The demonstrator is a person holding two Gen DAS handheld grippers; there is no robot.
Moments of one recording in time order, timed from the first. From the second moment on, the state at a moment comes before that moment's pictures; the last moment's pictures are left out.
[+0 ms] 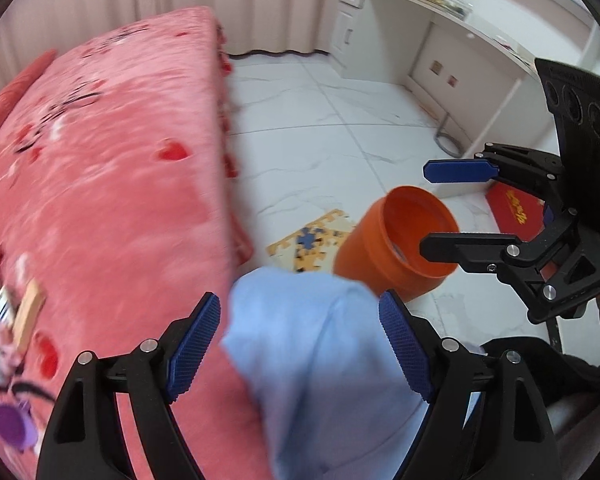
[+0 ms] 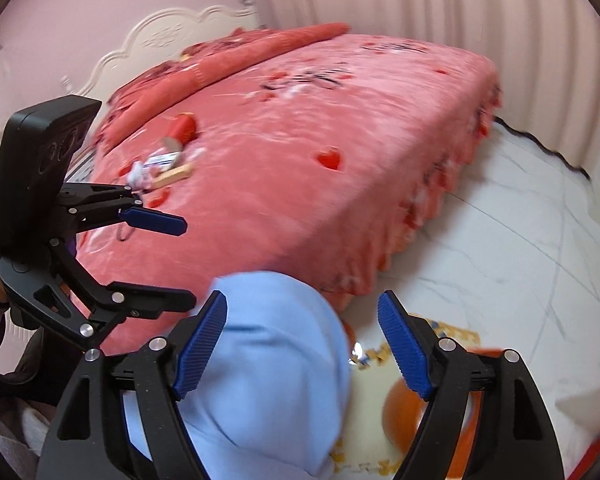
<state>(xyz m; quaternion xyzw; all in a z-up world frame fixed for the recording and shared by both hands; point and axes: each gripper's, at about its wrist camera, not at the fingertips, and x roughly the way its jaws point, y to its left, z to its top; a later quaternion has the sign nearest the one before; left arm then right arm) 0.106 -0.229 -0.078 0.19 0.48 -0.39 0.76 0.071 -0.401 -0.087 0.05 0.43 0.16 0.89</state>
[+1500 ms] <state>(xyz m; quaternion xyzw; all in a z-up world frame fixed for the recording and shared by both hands) 0.291 0.085 -0.101 0.04 0.54 -0.18 0.82 0.259 -0.131 -0.096 -0.05 0.45 0.34 0.82</state>
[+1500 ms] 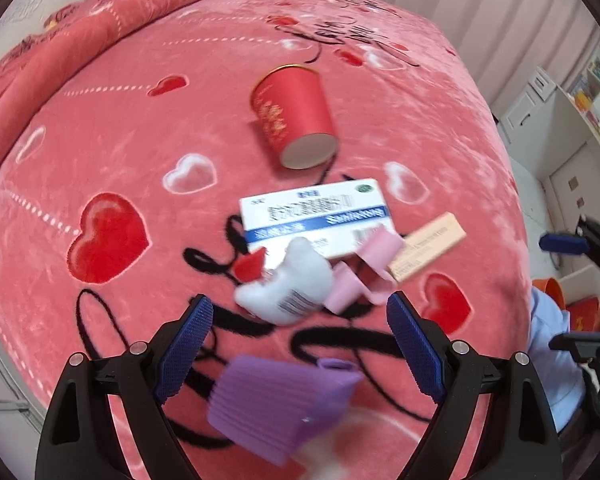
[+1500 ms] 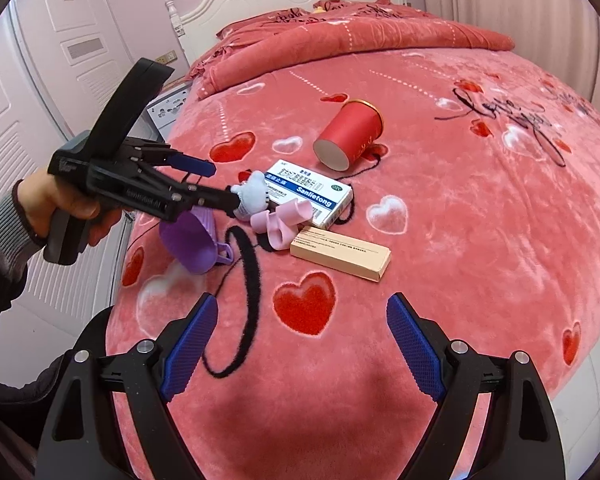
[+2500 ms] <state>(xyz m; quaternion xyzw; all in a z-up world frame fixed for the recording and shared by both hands) 0.260 0.055 -0.074 0.07 0.52 -0.26 0.81 0.313 -0.129 -0.137 -0.12 0.44 0.37 0.81</state>
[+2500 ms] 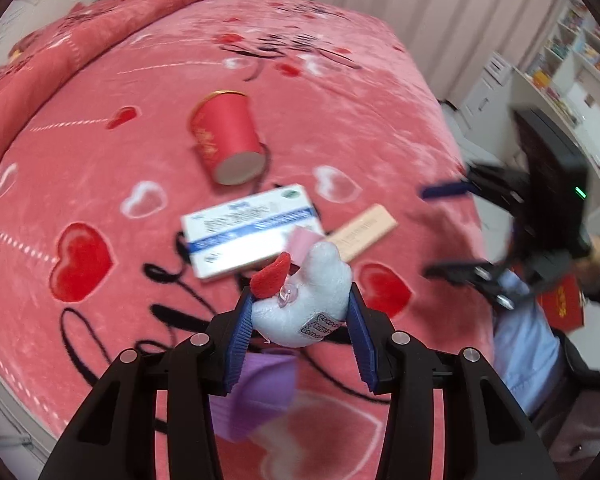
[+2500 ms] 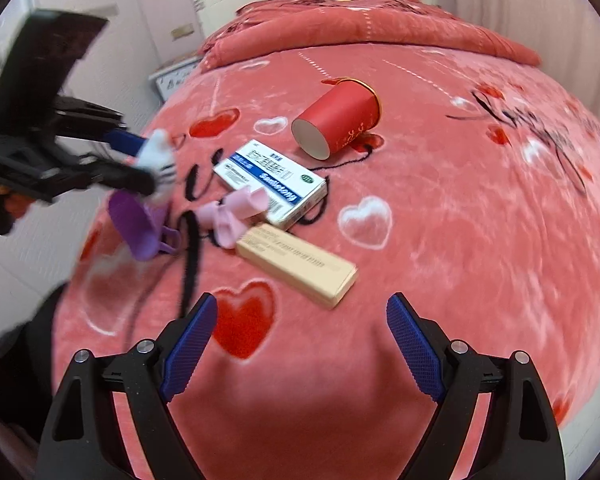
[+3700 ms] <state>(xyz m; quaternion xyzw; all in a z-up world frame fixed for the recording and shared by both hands) 0.208 0.010 -0.086 0.07 0.53 -0.29 0.79 0.252 -0.143 -0.118 -0.17 0.42 0.41 0.79</state>
